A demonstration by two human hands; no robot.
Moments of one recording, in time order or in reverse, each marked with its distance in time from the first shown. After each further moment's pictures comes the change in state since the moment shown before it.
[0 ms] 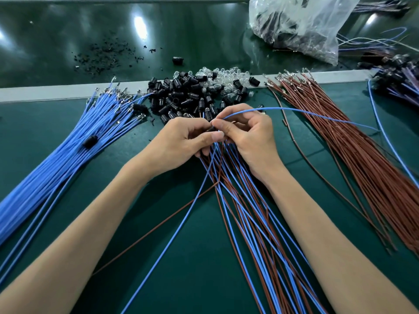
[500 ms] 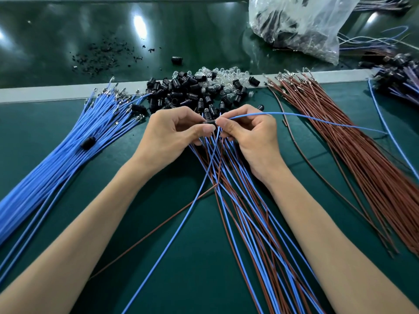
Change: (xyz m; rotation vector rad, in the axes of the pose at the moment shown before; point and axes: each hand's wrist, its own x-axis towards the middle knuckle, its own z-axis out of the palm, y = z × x) left_hand 0.002 -0.004 -0.003 -0.107 0.261 -0.039; right_hand 0.002 0.000 -0.004 -0.029 0.028 0.031
